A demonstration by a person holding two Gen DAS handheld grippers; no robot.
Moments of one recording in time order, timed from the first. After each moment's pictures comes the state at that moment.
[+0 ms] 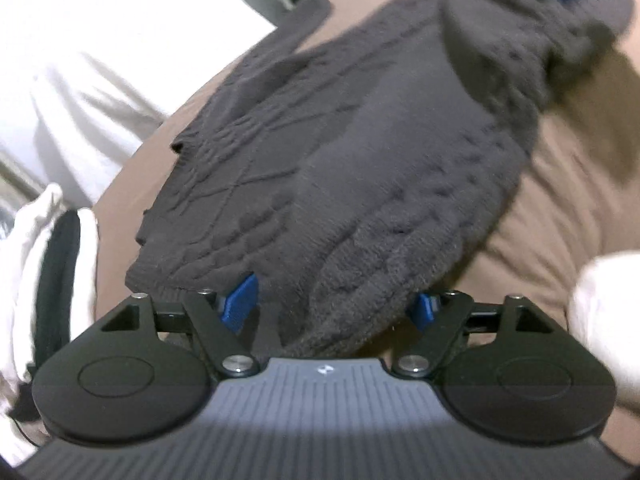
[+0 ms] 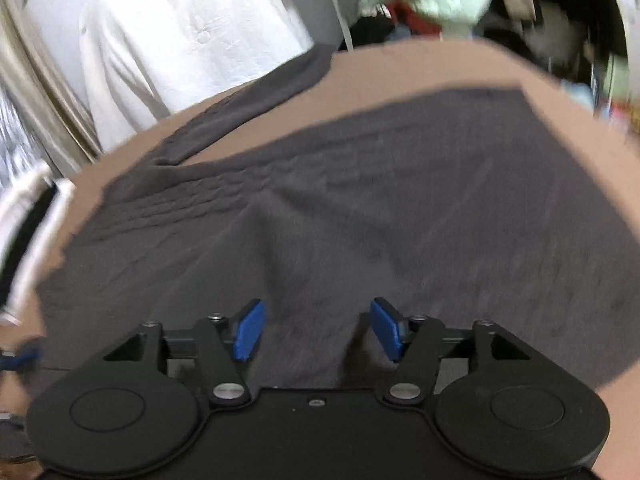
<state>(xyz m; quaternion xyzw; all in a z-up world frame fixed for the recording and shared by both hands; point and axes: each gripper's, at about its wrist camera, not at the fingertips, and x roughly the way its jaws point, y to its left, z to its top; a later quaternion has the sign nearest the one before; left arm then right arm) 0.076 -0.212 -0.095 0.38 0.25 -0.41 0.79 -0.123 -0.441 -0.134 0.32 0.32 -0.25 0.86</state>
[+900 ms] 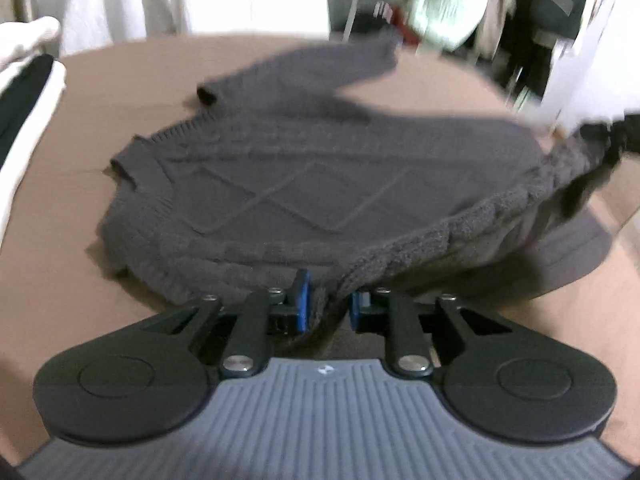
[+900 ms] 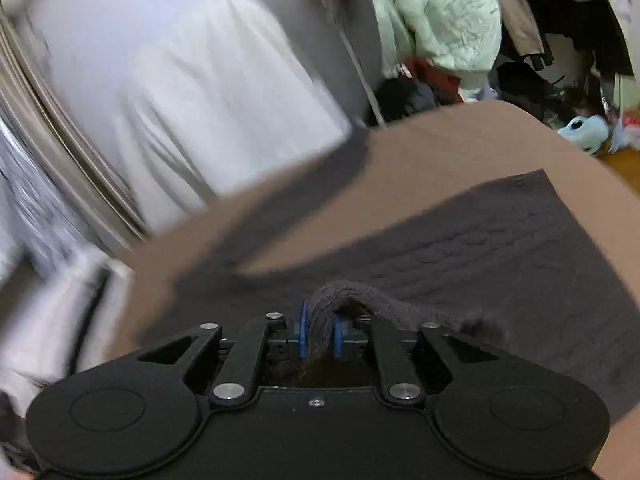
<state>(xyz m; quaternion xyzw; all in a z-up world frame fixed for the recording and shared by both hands) 0.210 -0.207 -0.051 0.14 0.42 -0.45 0.78 -0.075 -0.460 -0.022 0.28 0.27 -0.27 0.88</state>
